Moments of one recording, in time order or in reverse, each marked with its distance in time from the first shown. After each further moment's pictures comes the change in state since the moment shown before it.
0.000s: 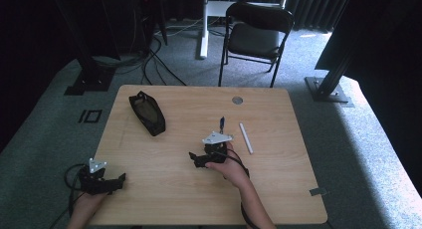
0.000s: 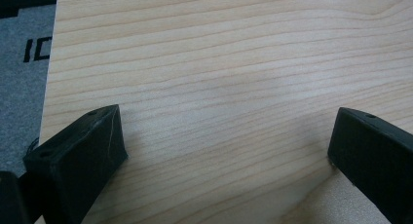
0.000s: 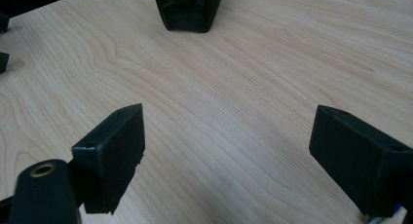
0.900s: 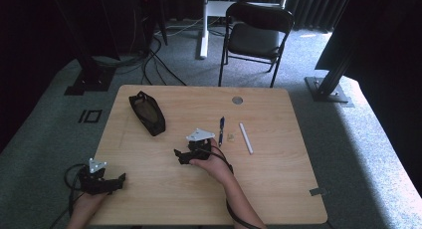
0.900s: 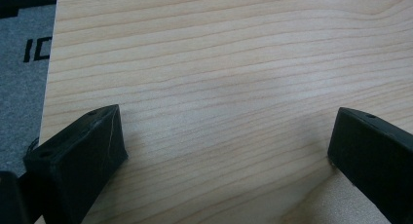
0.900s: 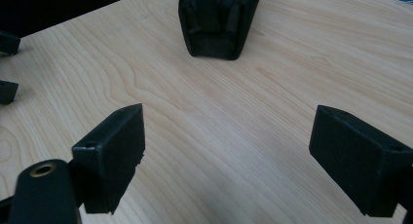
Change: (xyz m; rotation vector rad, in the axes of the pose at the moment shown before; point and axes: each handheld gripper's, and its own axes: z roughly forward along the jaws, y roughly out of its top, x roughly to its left) left arm 0.000 0.000 0.000 0.000 0.000 0.000; right arm 0.025 0.021 0.037 -0.026 0.026 -0.011
